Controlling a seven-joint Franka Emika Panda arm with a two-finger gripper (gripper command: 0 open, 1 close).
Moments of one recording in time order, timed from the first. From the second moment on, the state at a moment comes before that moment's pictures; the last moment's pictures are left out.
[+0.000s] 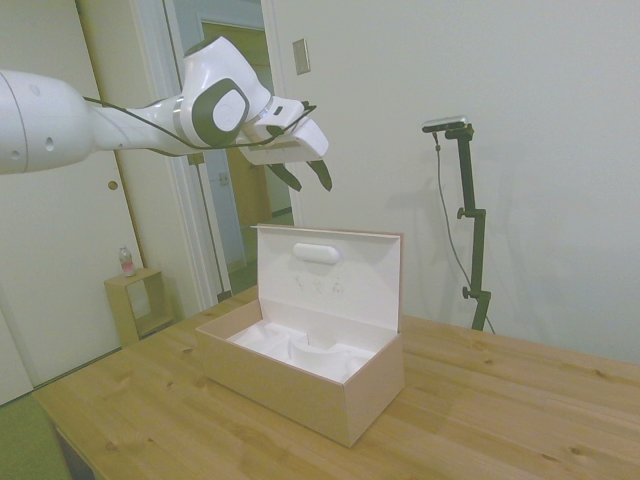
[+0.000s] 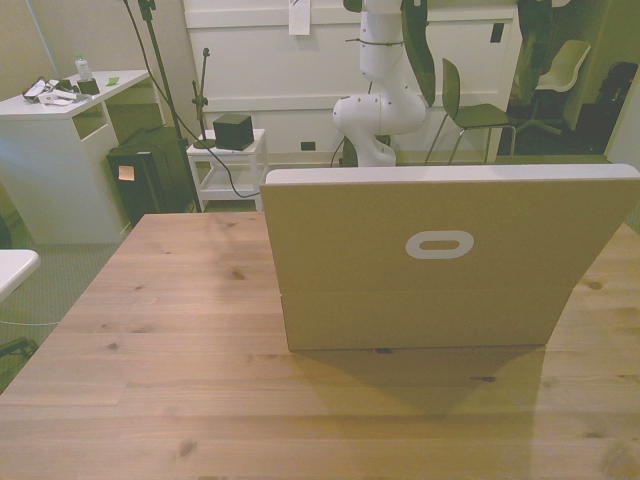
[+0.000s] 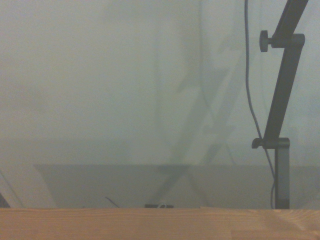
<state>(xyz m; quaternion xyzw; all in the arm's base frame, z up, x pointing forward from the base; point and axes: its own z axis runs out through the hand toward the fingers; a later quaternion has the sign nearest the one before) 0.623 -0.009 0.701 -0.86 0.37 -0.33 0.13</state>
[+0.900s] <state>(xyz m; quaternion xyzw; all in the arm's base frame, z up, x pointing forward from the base) 0.637 -0.037 0.609 -0.87 0.43 -0.20 0.12</state>
